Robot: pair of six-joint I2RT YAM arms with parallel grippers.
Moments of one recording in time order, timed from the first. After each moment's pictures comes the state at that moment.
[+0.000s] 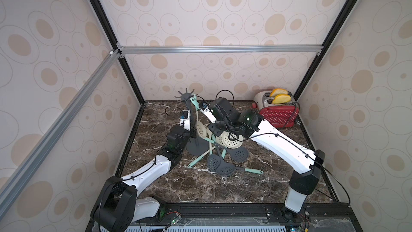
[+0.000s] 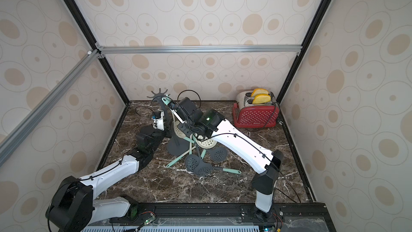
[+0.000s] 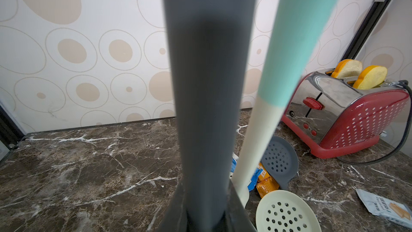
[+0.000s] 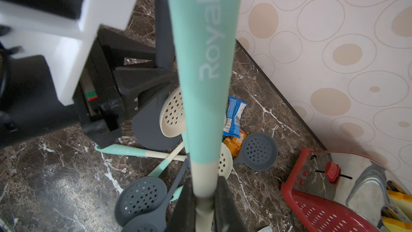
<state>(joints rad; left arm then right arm) -0.46 1.25 0.65 0.49 -0.18 -0.10 1.06 1.82 2.05 -1.02 0.33 -0.11</state>
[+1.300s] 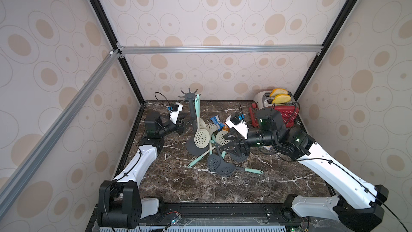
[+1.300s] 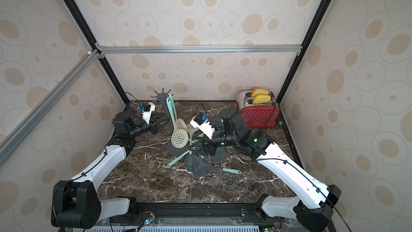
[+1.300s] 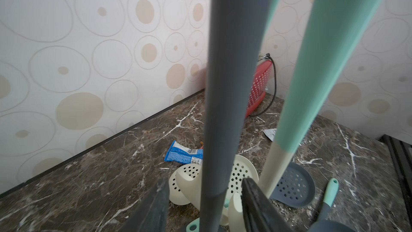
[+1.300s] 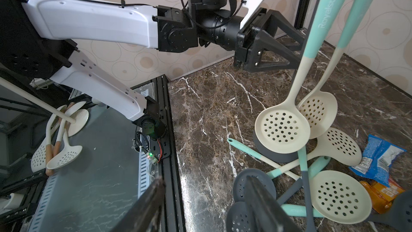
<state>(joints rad) -0.06 1.31 0.87 0.22 0.85 0.10 0.88 1.21 1.40 -0.70 -0.56 -0.06</state>
